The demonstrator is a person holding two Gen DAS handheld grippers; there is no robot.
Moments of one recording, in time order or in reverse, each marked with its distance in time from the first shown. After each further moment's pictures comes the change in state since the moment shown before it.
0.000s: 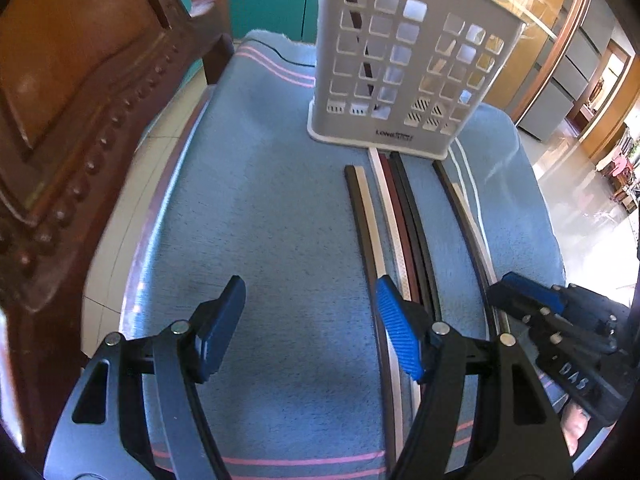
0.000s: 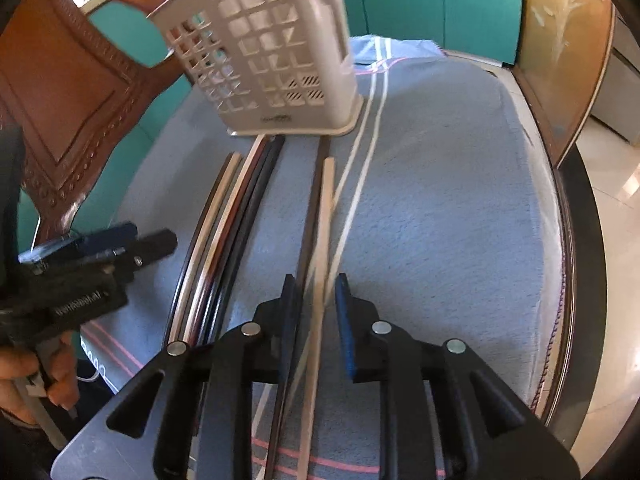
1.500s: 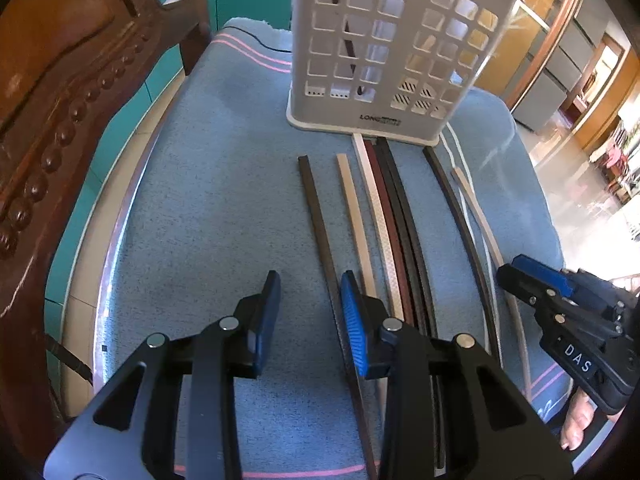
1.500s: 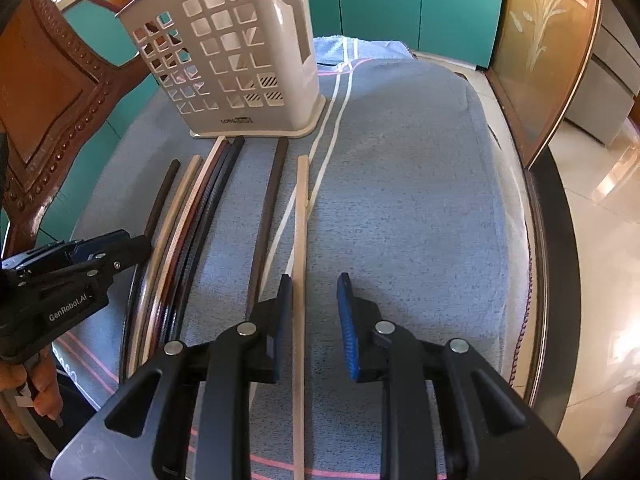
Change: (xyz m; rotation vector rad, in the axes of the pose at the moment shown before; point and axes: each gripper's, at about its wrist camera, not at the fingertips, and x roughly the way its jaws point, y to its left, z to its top) left arm 0.011 -0.009 0.000 0.037 0.025 -0.022; right arm 0.001 -0.004 -0.001 -0.004 -0.003 -0.120
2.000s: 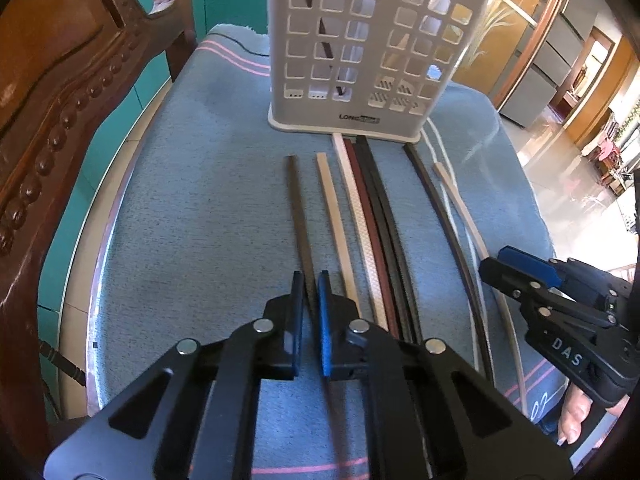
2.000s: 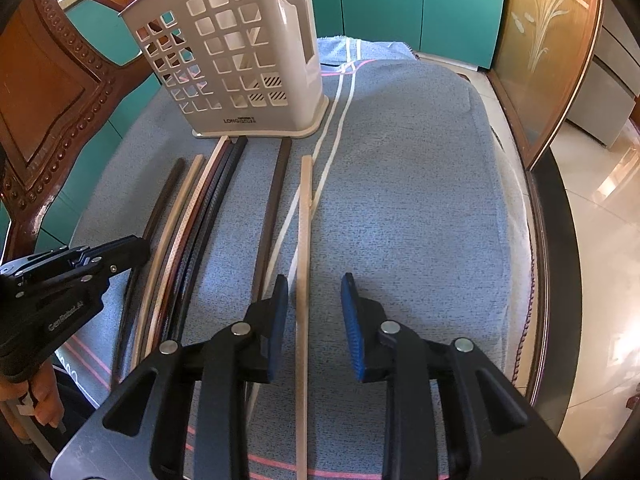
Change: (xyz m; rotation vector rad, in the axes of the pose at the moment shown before) left arm -0.002 -0.014 -0.002 0.022 -0.022 -0.038; right arm -0.001 0.000 -0.002 -0.003 -0.002 0.007
